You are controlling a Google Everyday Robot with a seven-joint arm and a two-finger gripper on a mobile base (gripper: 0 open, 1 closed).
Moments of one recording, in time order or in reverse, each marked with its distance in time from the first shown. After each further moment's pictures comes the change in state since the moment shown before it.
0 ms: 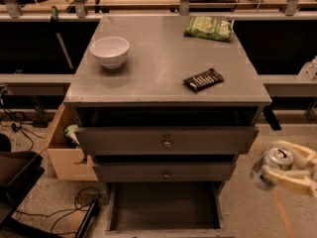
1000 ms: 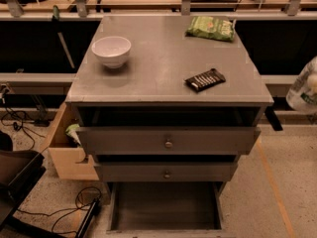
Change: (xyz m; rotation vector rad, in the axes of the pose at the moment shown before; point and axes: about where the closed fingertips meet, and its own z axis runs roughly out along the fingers) arm -0.184 -0.089 -0.056 0.101 -0.042 -0.108
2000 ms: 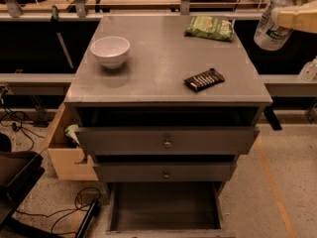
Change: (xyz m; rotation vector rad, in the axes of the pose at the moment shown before) arm -0.095 -0.074 0.087 -0.115 -0.088 -0.157
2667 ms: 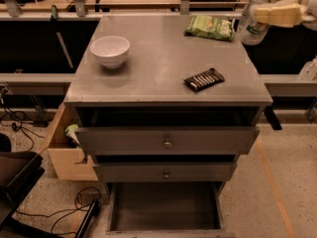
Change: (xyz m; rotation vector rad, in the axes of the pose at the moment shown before) arm 0.022 -0.034 0.044 -0.029 -0.013 0.034
